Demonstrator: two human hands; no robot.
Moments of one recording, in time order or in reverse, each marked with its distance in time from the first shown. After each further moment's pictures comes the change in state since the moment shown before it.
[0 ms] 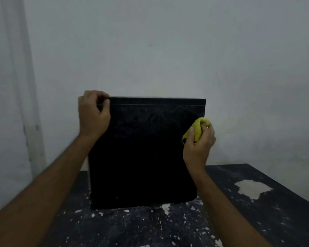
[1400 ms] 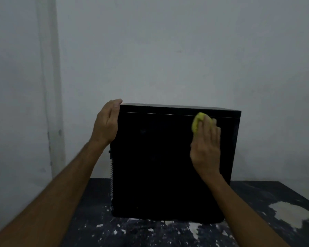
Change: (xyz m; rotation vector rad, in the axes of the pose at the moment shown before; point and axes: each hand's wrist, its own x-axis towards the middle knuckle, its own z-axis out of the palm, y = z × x) left_hand 0.023 -0.079 -0.013 -0.256 -0.222 -0.161; right_hand 0.010 0.005 0.082 -0.499 -0.117 -0.654
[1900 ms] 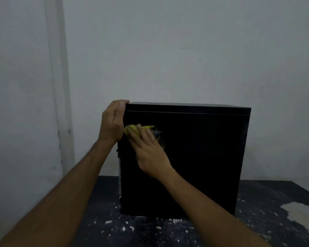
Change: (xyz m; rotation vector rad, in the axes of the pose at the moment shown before) left_hand -0.002 0.004 -0.001 -0.010 0.101 0.091; right_hand -0.001 -0.150 0.051 0.154 -0.290 -0.562
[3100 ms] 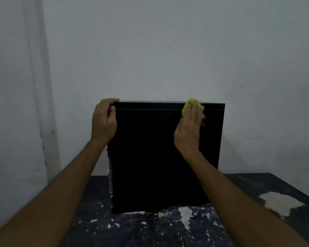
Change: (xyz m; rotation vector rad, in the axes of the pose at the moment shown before) left_hand -0.004 -0.005 0.028 0.139 0.047 0.085; right_hand -0.046 0.129 -0.047 0.129 0.259 0.746
